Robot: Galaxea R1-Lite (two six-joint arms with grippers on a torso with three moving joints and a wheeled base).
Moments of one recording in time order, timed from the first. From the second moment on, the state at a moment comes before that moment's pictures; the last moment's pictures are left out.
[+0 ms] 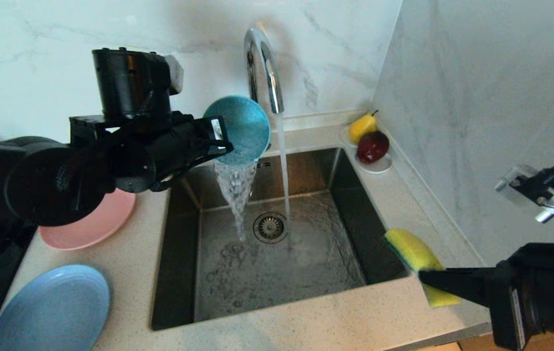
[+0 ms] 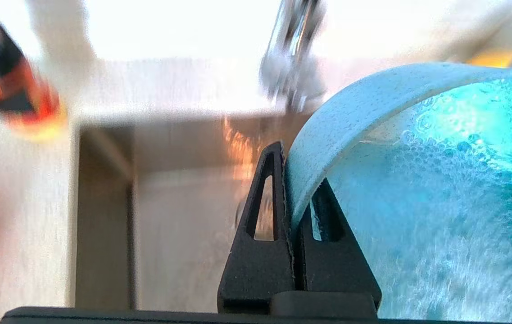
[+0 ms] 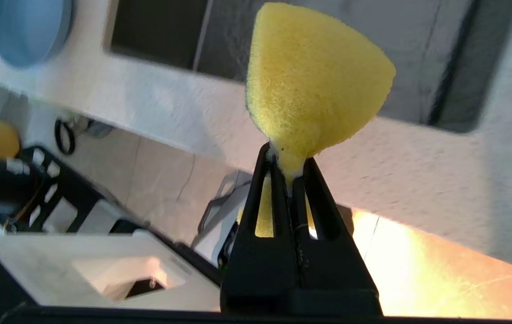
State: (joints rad) left arm -0.52 1.73 -1.26 -0.37 0.41 -0.20; right arm 0.82 1.23 -0.92 0.20 -0.09 0.35
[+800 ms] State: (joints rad) left arm -0.51 1.63 -0.93 -1.04 0.28 0.06; right arm 0.91 1.28 -0.94 0.26 -0.08 0.38
